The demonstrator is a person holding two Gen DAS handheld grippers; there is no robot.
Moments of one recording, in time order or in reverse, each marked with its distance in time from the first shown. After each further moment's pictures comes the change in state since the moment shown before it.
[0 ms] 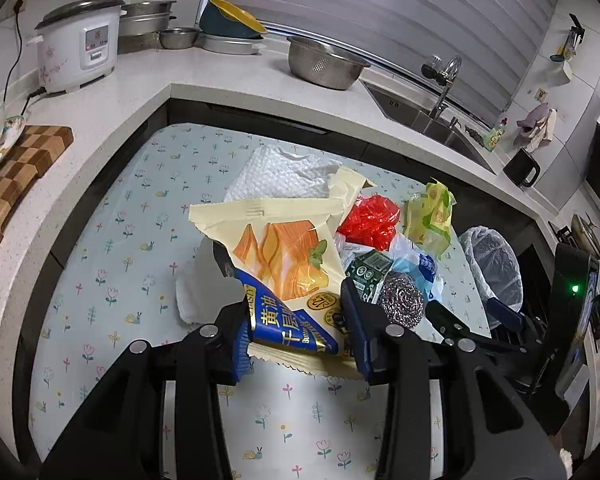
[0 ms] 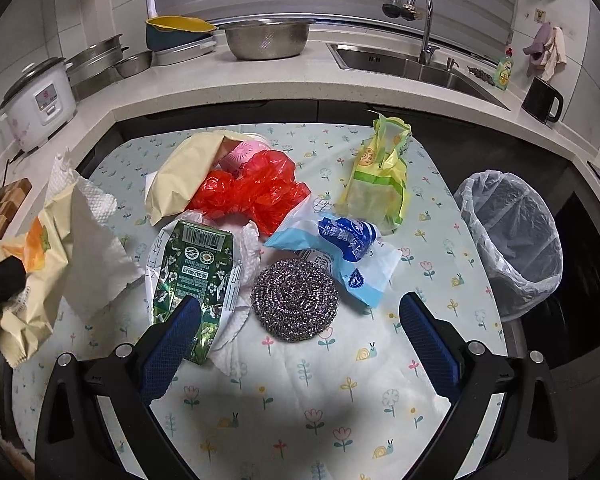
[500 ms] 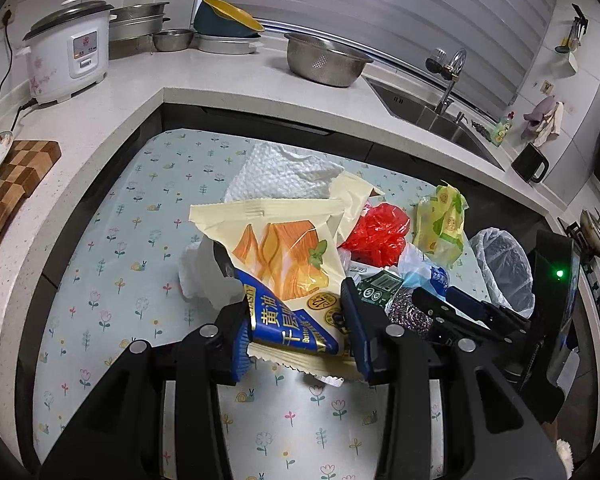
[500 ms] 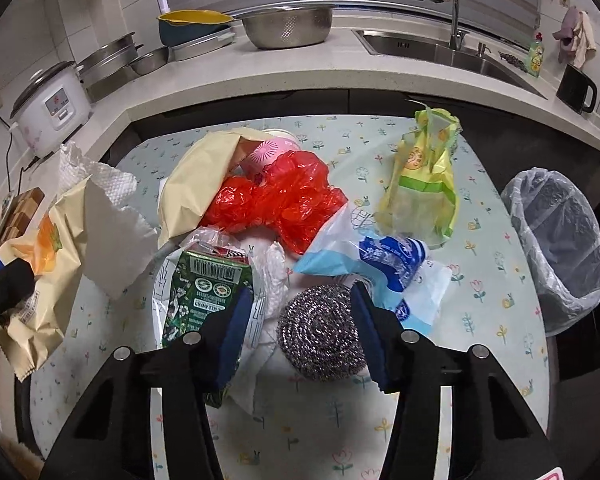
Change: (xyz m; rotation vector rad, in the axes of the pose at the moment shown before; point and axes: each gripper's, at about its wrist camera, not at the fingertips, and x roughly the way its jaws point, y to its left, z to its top) left arm 0.031 -0.007 0.017 0.022 0.018 0.019; right arm 0.053 0.009 0.027 0.005 0.050 0.151
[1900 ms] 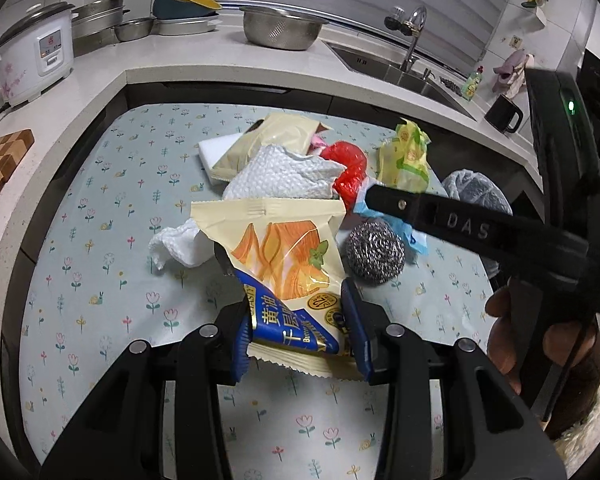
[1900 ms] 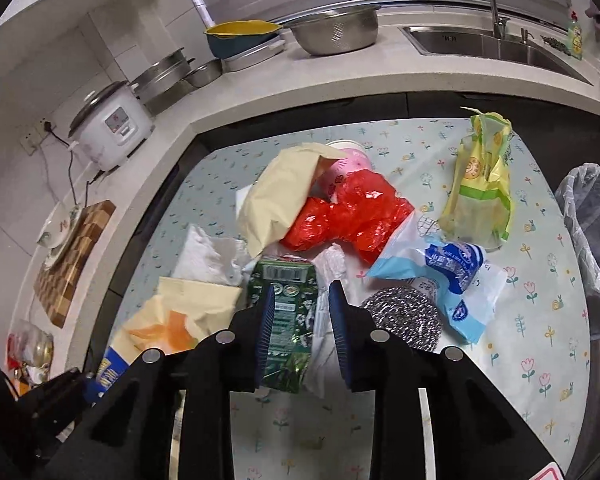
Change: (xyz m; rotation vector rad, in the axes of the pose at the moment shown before) left arm -0.007 -0.037 -0.059 0.113 0.099 -0.063; right arm -0.040 0.010 0.001 0.022 0.017 0.276
